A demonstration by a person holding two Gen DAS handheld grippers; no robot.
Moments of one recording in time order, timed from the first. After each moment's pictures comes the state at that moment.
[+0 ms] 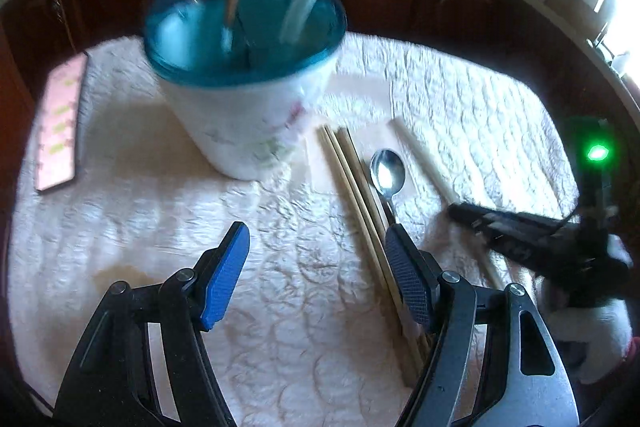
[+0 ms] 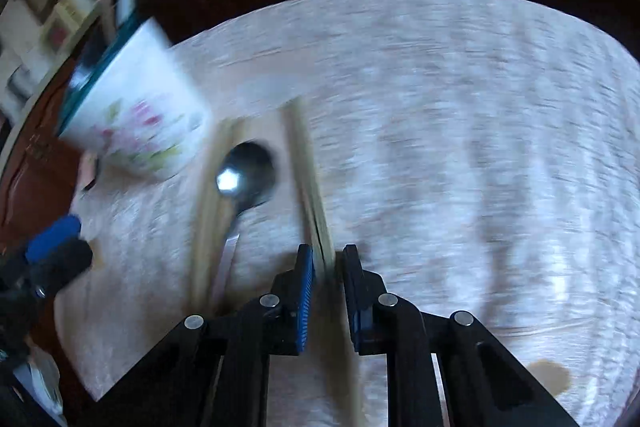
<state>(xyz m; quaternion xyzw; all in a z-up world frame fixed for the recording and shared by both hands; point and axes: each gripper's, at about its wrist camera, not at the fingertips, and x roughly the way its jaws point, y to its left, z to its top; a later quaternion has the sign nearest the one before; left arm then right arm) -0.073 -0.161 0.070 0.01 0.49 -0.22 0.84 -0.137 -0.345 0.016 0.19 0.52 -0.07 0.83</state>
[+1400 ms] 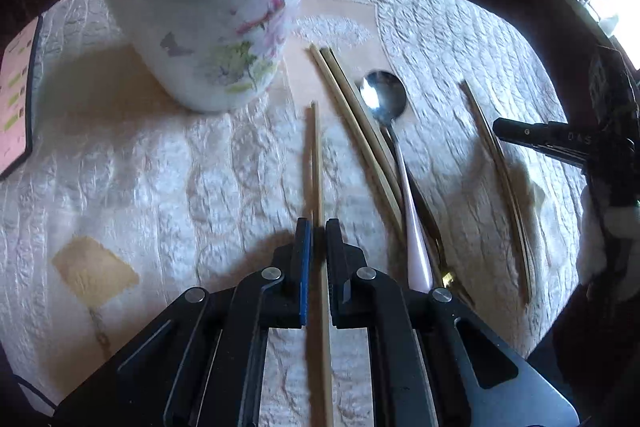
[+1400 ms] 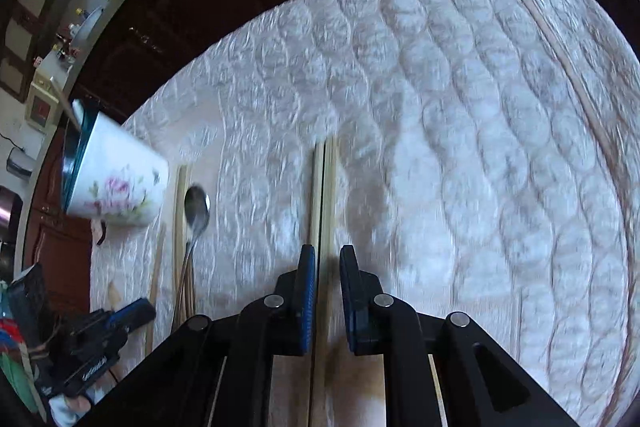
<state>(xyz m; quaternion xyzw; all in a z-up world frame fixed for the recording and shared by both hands) -0.075 -0.153 0.040 0.05 0.55 -0.27 0.79 -0.172 -0.420 0.025 0.28 0.51 -0.08 0.81</state>
